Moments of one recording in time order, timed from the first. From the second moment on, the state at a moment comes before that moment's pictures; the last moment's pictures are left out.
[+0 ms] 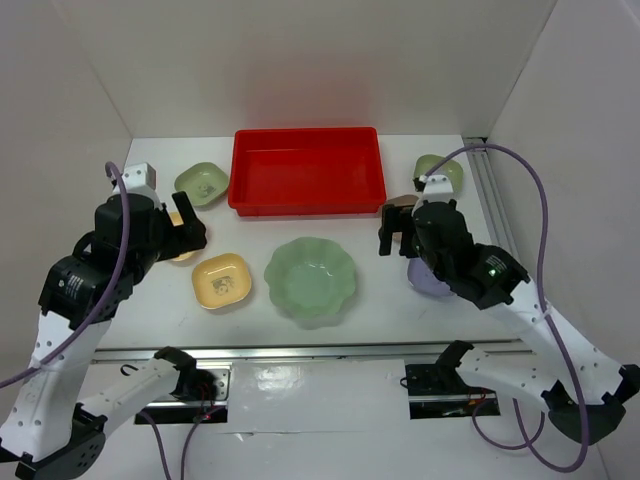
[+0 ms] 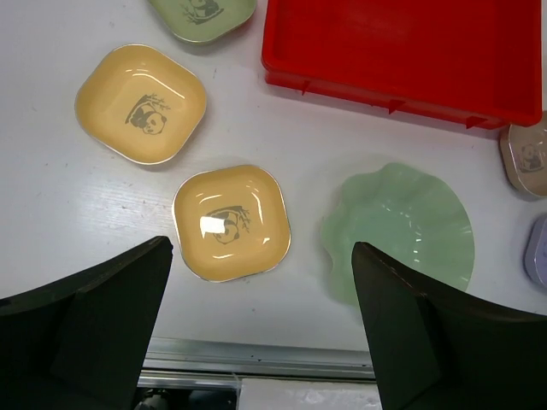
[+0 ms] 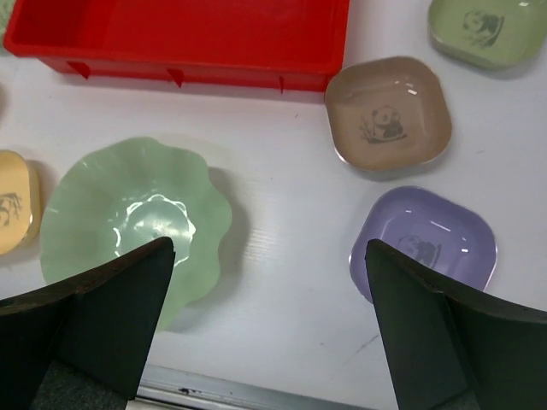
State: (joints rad) left arm -0.38 0.88 1.43 -1.12 -0.35 -0.48; right arm 0.73 0.91 1.16 -0.78 0.48 0.38
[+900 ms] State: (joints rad) left arm -0.38 0.84 1.31 -1.09 -0.28 -0.48; right arm 0.66 1.51 0.71 0.05 -0.04 0.46
